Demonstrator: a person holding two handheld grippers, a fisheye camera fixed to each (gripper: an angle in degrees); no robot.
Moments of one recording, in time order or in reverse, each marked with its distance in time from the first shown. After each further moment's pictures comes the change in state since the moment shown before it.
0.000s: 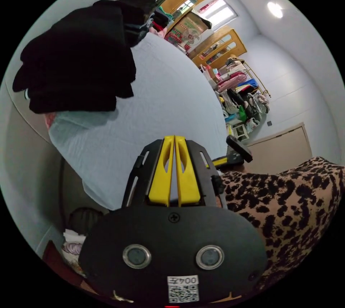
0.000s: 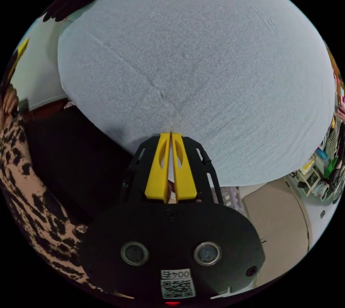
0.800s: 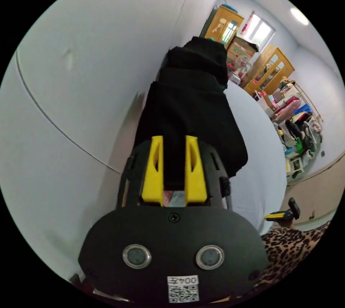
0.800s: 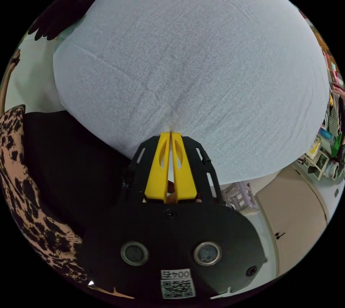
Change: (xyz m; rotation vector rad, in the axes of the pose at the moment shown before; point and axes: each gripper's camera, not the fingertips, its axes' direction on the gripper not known) left arm -0.172 -0.125 -0.098 0.203 -0.476 -0.086; right arm -0.051 0.150 0.211 0.062 -0.026 0.123
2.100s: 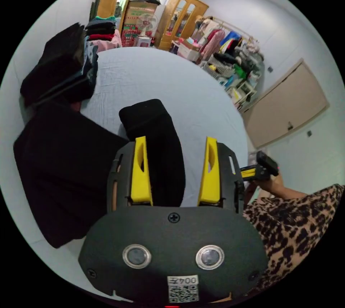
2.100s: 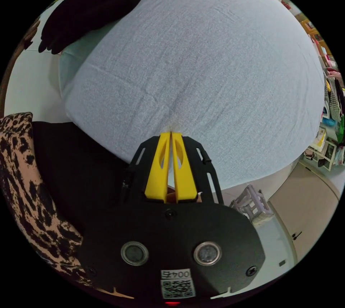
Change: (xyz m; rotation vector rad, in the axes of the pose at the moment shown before) left arm 0.163 -0.123 -0.033 -0.233 0.392 0.568; right arm -0.015 0.217 0.054 0.149 -0.048 0.067
